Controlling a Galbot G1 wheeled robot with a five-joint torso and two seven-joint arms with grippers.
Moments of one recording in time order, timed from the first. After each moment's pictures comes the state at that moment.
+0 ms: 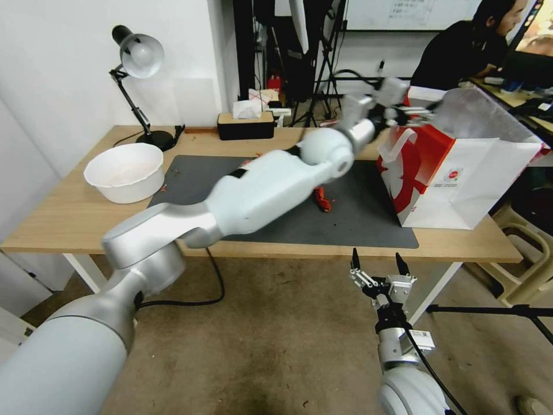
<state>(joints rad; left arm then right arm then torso) -0.09 -1.48 0.61 -1.19 -0.99 -0.01 -0.05 -1.56 1.22 0.30 1.99 0.22 0.24 0.40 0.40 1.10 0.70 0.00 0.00</state>
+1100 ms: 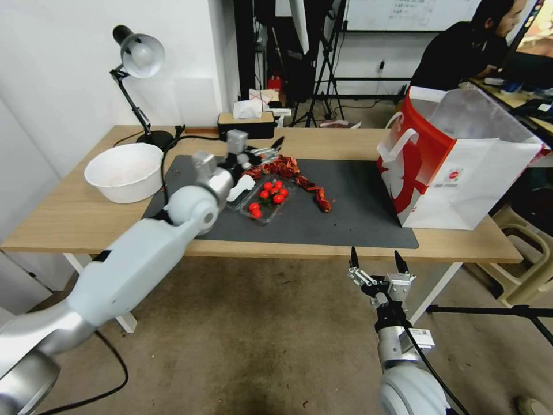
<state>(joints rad) 0.53 -0.92 0.14 -1.65 -0.87 -0.01 -0.06 -1.56 1.21 0.29 2.00 0.22 0.23 0.40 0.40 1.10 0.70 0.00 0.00</state>
